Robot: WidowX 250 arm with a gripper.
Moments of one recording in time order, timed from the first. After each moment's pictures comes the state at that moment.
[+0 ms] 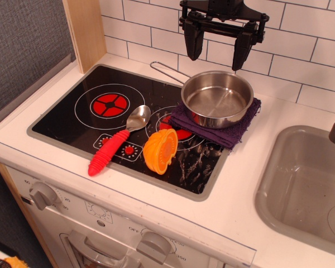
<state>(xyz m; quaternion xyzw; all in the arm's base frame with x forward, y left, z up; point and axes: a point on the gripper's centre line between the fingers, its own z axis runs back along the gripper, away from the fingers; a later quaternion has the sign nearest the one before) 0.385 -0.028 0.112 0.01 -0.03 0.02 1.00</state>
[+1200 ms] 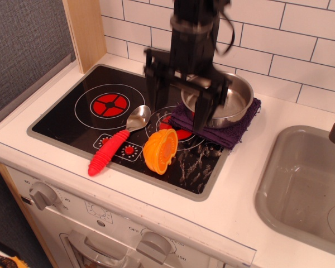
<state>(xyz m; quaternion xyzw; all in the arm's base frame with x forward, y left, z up) 0.290 -0.024 0.086 0.03 0.01 -0.05 1.00</state>
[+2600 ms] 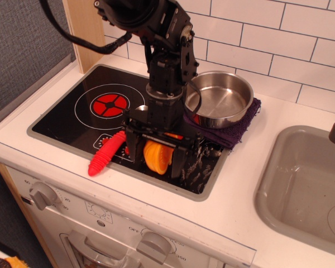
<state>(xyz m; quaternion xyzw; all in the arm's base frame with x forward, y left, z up) 0.276 -0.002 0.015 0.02 0.04 0.02 1.00</state>
